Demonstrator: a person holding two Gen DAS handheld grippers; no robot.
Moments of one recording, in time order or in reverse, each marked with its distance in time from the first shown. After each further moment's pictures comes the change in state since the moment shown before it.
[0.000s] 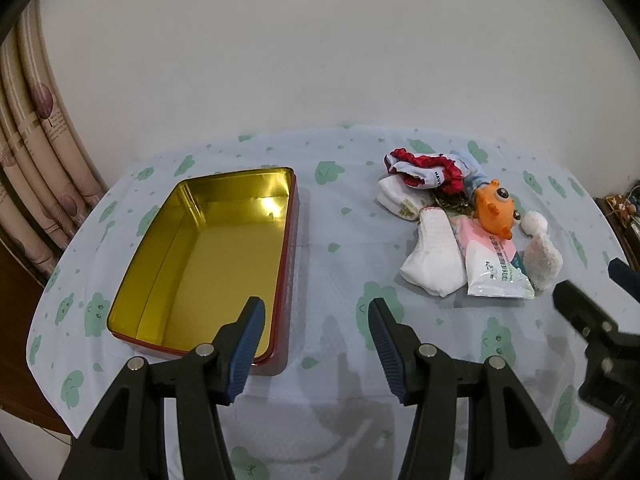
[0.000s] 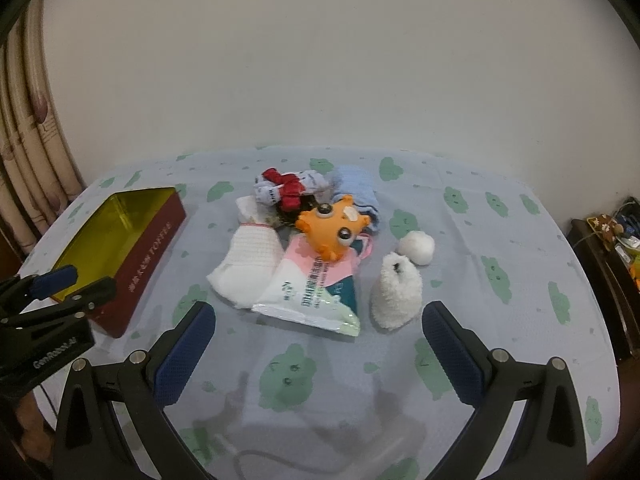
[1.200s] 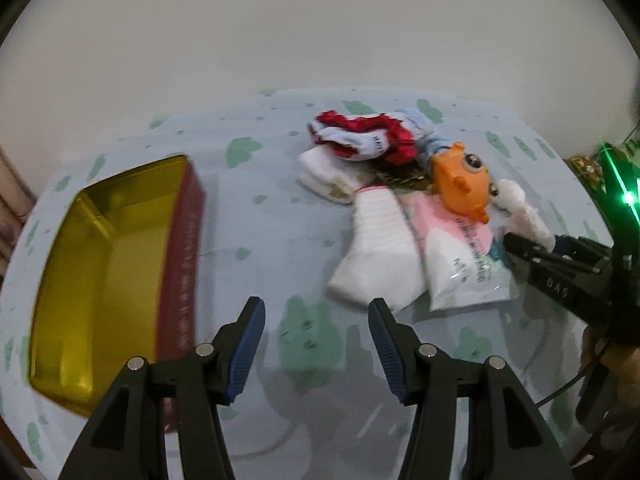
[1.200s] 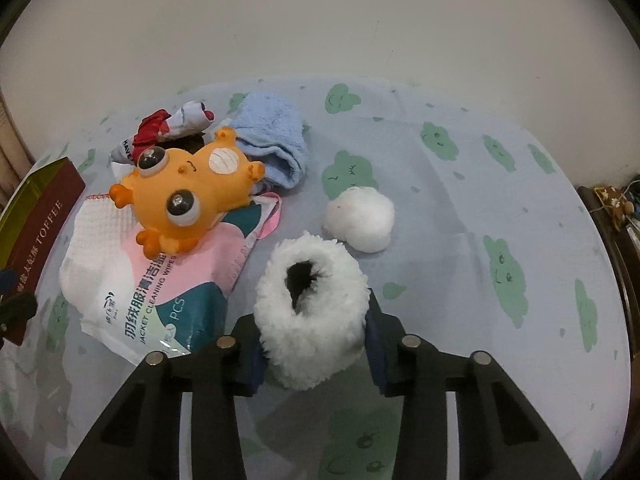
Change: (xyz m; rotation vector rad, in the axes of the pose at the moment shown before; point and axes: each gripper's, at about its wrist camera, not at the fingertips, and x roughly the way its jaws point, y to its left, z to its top) left arm 0.078 -0.052 0.027 0.121 0.126 -0.198; right arm 0.117 -0.080 0.002 0.036 0.192 -0.058
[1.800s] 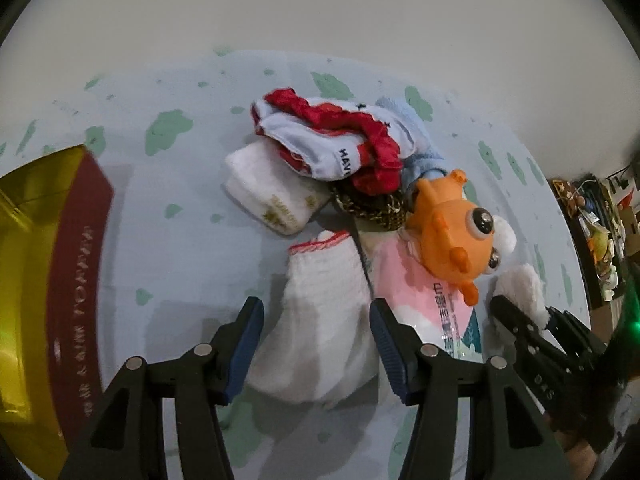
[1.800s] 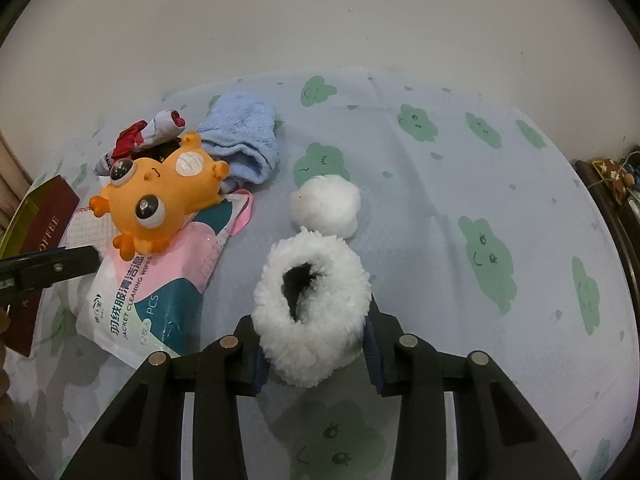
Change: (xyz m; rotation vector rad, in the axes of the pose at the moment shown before) left arm 0.065 -0.015 0.051 -0.115 0.160 -0.178; right arm 0.002 -0.010 0.001 0.071 0.021 0.035
